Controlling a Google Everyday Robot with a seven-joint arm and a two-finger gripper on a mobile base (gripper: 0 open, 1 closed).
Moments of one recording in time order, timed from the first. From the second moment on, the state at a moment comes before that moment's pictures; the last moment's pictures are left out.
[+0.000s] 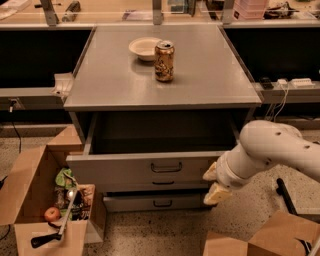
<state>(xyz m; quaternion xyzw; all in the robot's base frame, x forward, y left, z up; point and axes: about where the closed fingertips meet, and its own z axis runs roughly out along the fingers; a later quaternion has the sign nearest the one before) 0.459 -0.174 0.631 -0.63 0.75 0.10 0.15</state>
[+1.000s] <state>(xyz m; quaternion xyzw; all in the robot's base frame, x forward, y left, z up) 0.520 -0.173 0.642 -0.65 0.73 0.07 0.18</state>
